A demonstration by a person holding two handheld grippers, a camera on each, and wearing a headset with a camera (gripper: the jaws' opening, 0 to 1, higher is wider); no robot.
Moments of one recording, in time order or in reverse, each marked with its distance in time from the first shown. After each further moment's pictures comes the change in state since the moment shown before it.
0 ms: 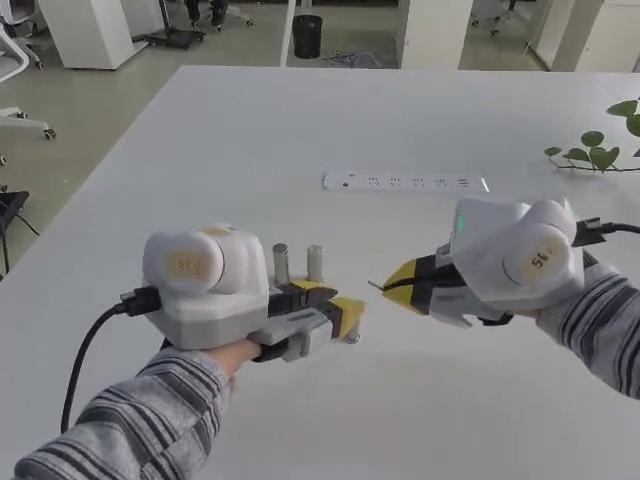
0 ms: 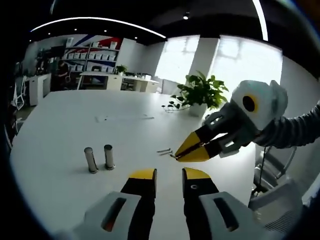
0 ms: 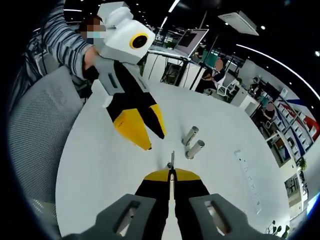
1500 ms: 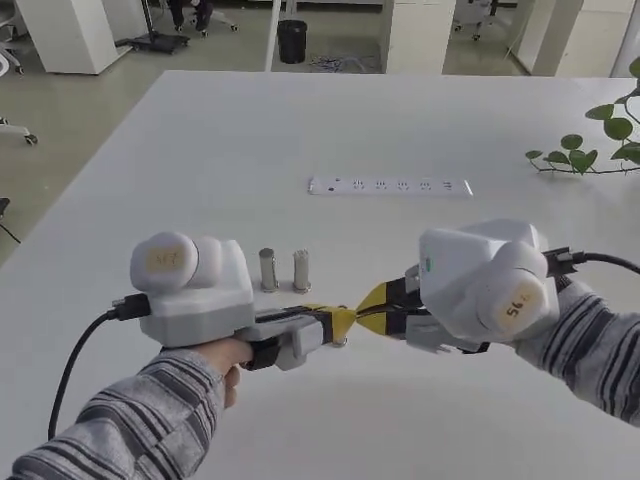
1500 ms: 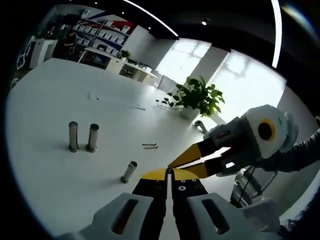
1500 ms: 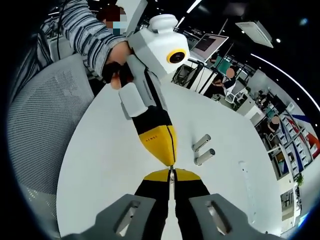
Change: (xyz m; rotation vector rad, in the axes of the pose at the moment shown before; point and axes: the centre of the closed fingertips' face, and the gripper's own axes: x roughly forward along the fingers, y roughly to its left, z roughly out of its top) left arm 0.008 -0.014 -0.009 -0.195 0.010 -0.110; right arm 0.000 0.024 0.013 -0.072 -0.005 0.032
